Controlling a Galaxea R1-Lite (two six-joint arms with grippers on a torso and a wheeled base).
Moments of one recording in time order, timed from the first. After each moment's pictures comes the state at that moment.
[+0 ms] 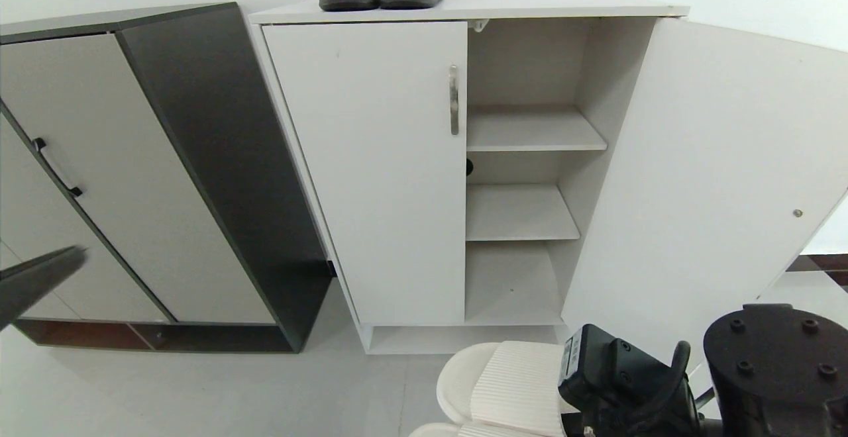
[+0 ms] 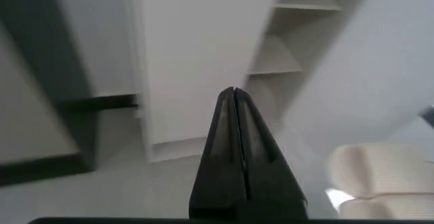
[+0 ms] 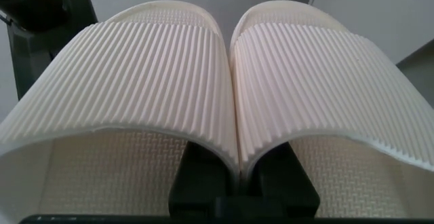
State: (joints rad) left arm -0.44 0.70 -0.56 -0.12 0.26 -0.10; right arm 1.05 1.49 -0.57 -0.48 0.07 -0.05
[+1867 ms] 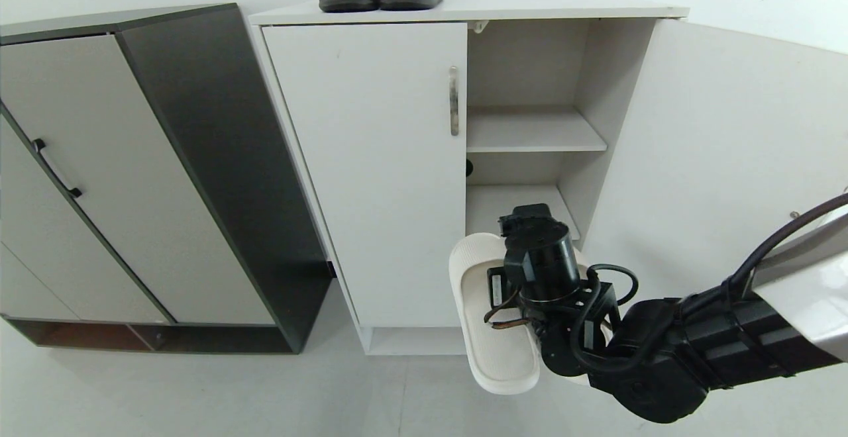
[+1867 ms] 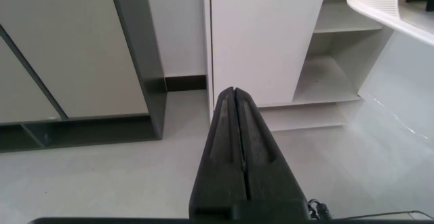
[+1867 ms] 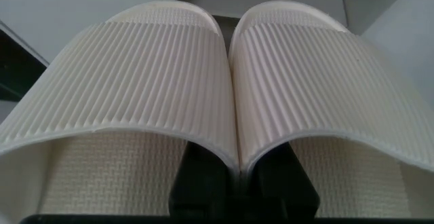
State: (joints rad) left arm 0.00 0.00 0.00 0.00 -0.05 0.02; right arm 0.84 2.02 -1.04 -0.62 -0.74 0.22
